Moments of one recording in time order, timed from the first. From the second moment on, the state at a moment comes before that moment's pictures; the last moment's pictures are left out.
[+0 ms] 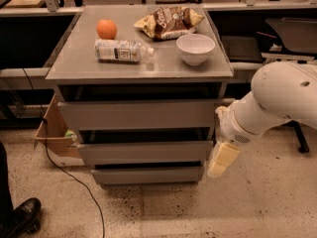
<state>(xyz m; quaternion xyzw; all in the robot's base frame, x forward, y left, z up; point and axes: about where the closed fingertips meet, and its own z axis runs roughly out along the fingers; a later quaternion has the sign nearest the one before) 0.481 -0.159 0.759 -0.60 0.77 0.03 0.19</state>
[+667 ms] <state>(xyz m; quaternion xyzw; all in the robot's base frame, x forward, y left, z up) 0.509 -0.138 0.737 -0.59 0.78 0.03 0.22</state>
